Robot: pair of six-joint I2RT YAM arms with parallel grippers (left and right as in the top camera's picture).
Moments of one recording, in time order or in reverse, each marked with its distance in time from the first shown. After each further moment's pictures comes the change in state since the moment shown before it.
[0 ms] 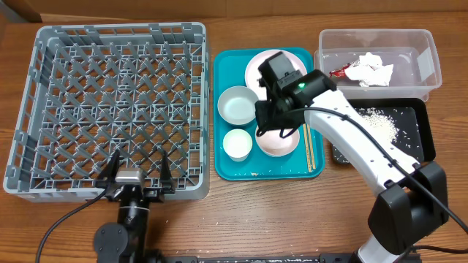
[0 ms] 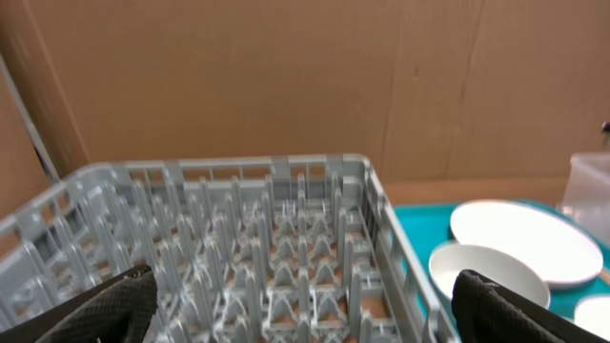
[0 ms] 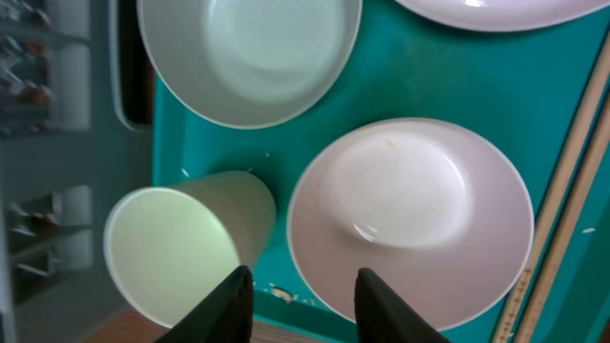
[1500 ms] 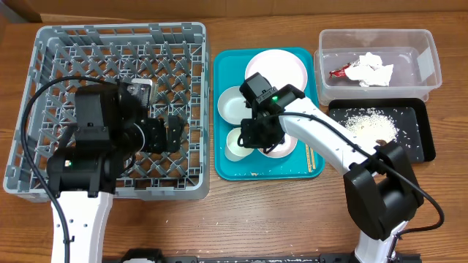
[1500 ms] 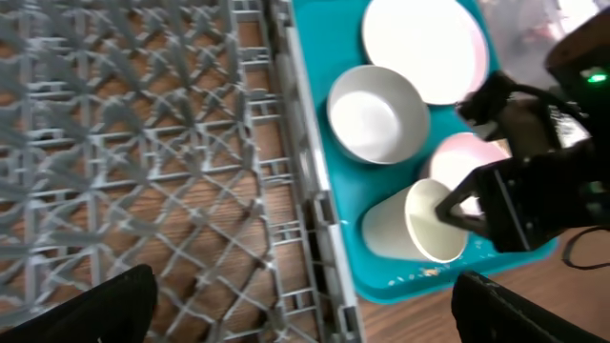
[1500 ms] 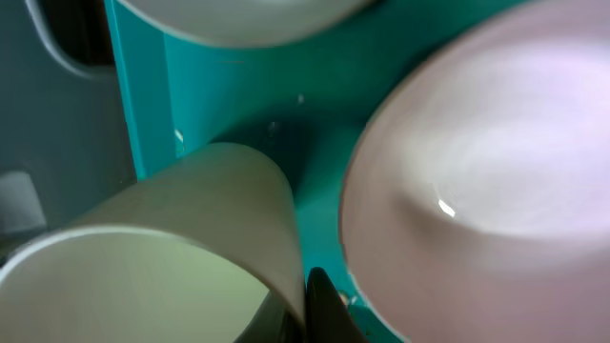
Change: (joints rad) left arm 0.000 1.122 1.020 -0.798 0.275 -0.003; right arm 0.074 0.129 -0.087 0.071 -0.101 0.134
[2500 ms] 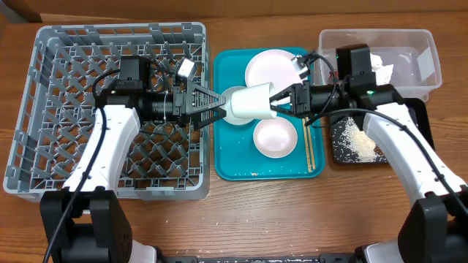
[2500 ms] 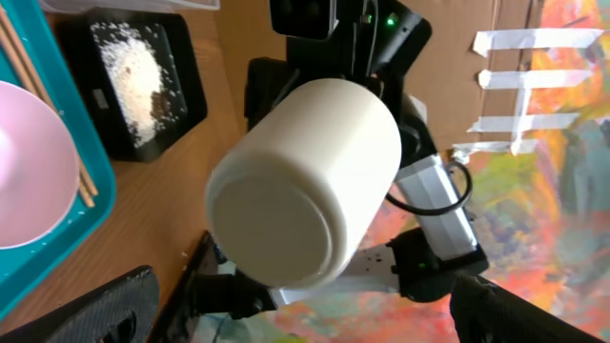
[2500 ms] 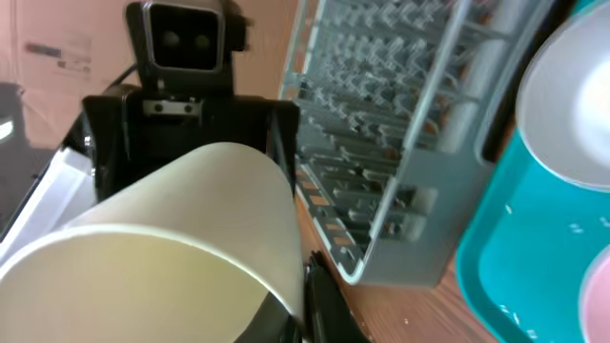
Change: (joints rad) left arm -0.002 0.527 0.006 0.232 1.255 -0.253; right arm -0.401 -0.317 -0.239 0.491 -0.965 -0.098
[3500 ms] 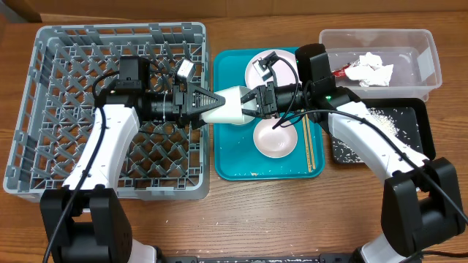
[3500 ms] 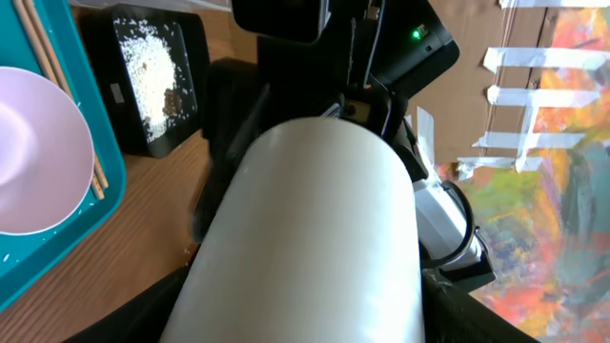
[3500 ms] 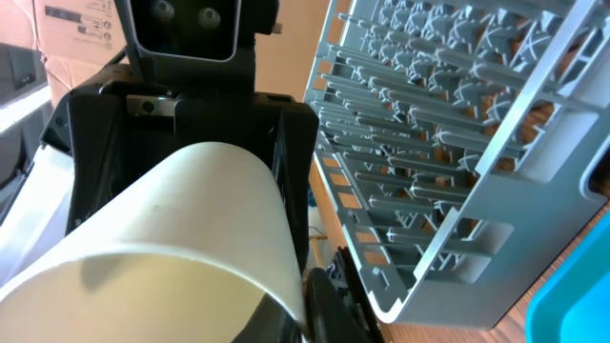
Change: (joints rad) left arm -0.003 0.007 0.000 0.001 -0.032 -0.039; right arm 0.164 0.136 -0.001 0.349 -0.009 0.249
